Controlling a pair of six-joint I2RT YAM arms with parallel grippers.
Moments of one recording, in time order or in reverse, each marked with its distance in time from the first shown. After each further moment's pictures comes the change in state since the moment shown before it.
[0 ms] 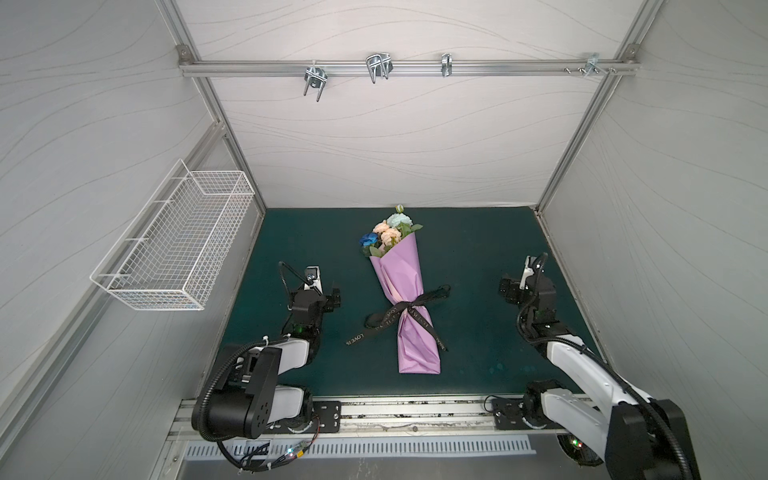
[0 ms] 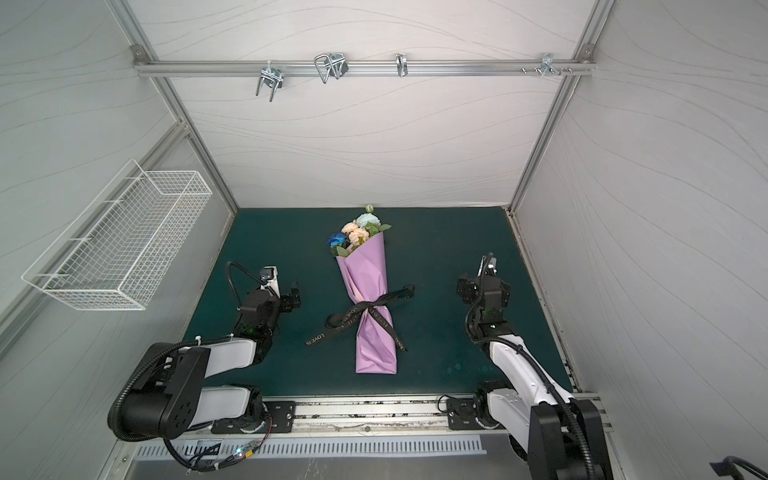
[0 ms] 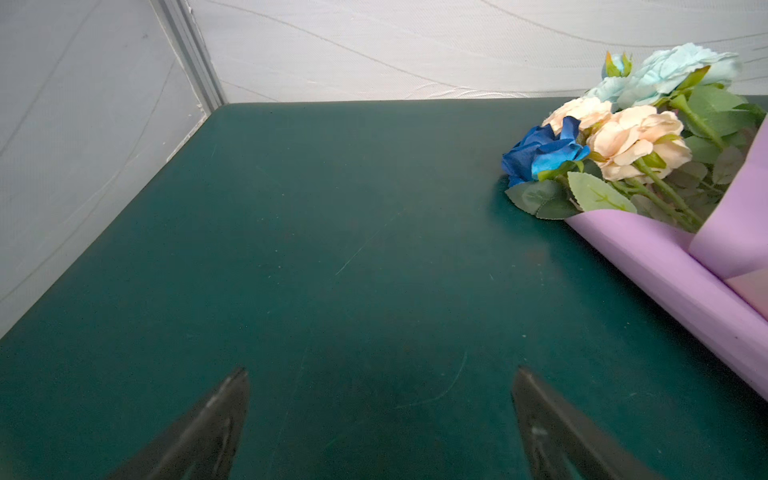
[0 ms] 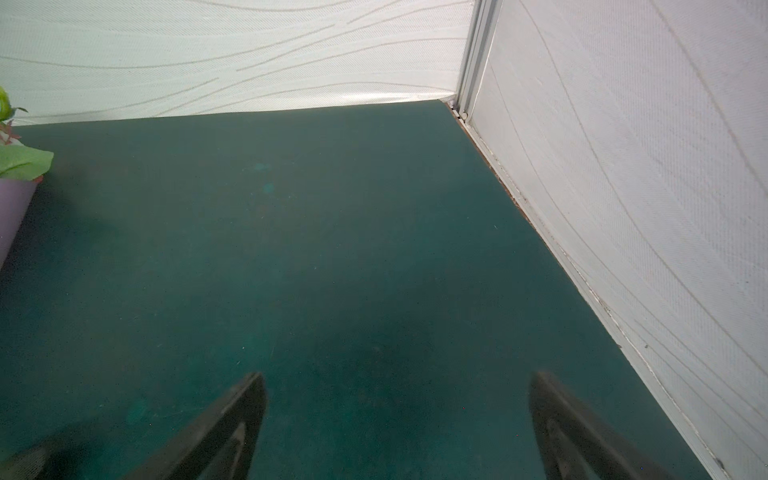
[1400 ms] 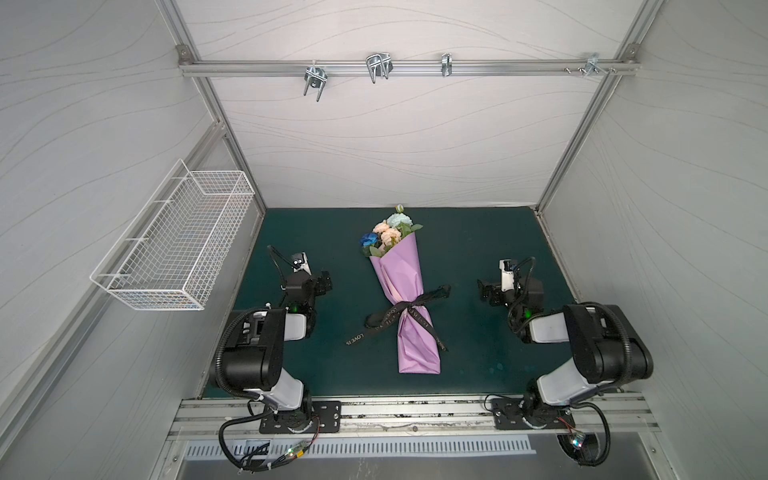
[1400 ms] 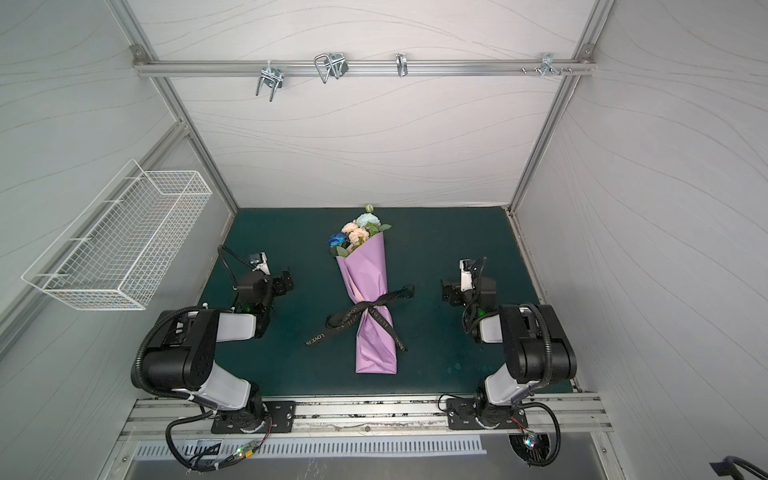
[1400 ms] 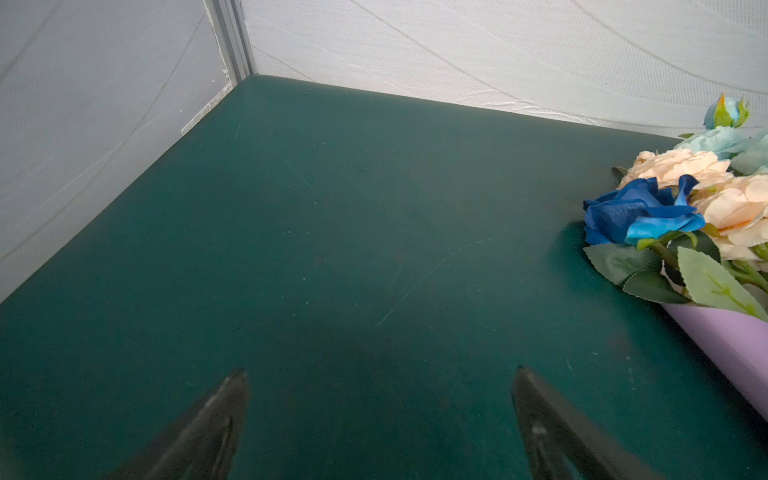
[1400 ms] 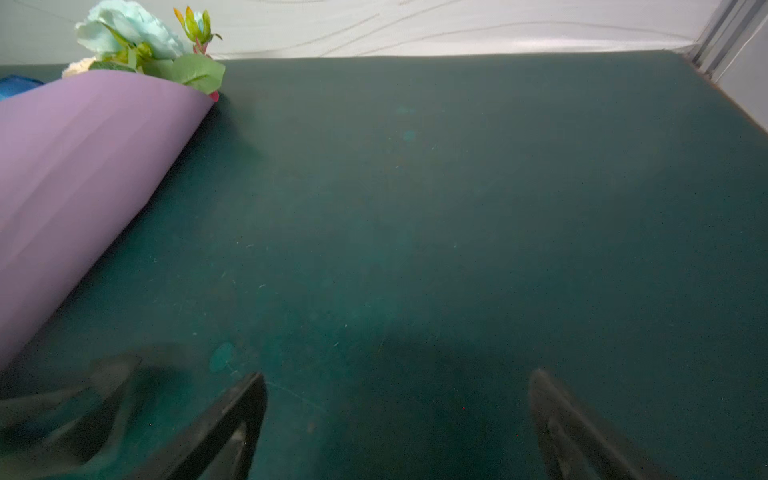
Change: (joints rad) left arm 0.140 0.220 0.197 -0.032 0.058 -0.100; right arm -0.098 0.573 -0.029 0.601 -0.543 -0.096
